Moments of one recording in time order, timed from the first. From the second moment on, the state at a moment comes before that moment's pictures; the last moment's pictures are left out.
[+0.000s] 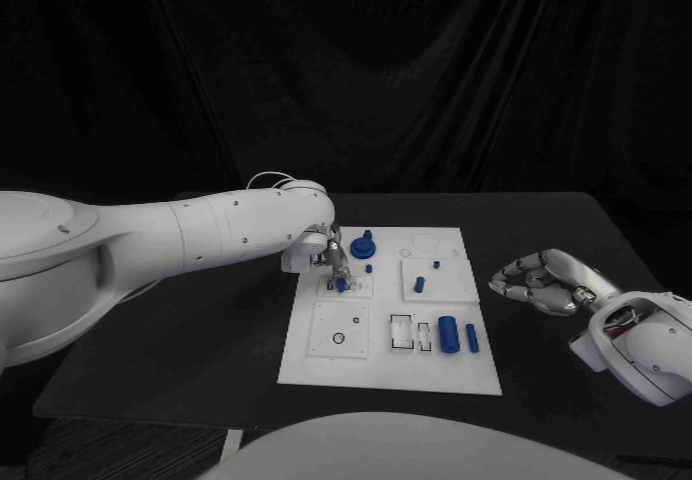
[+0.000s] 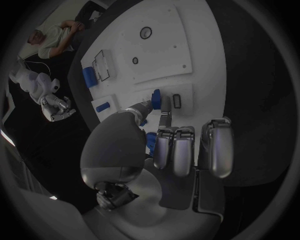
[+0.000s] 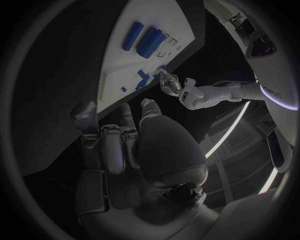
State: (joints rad) left arm 1.25 -0.55 -0.21 1.19 -0.91 0.26 -0.70; left_hand 1.18 -0.17 0.45 0.12 0.25 1.19 0.01 0.14 0.70 1.46 -0.06 1.57 1.31 1.47 -0.11 1.57 1.31 0.02 1.47 0.00 1.39 1.31; right arm 1.11 -1.05 -0.21 1.65 -1.10 -0.47 0.00; right_hand 1.43 0.09 -0.21 0.28 0.60 0.91 0.13 0.21 0.21 1.46 0.05 1.55 1.42 1.46 0.00 1.49 1.31 0.11 1.28 0.10 0.97 1.31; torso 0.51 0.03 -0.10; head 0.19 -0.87
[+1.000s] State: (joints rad) left arm 1.18 -0.73 -0.21 1.48 -1.27 -0.26 -0.70; left_hand 1.15 -0.18 0.52 0.14 0.19 1.19 0.00 0.15 0.72 1.46 -0.05 1.57 1.31 1.47 -0.11 1.57 1.31 0.02 1.47 0.00 1.40 1.31; right arm 1.09 -1.05 -0.21 1.65 -1.10 -0.48 0.00; right_hand 1.43 0.09 -0.21 0.28 0.60 0.91 0.13 0.21 0.21 1.46 0.05 1.55 1.42 1.46 0.00 1.49 1.31 0.11 1.27 0.10 0.97 1.31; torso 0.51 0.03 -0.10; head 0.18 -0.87
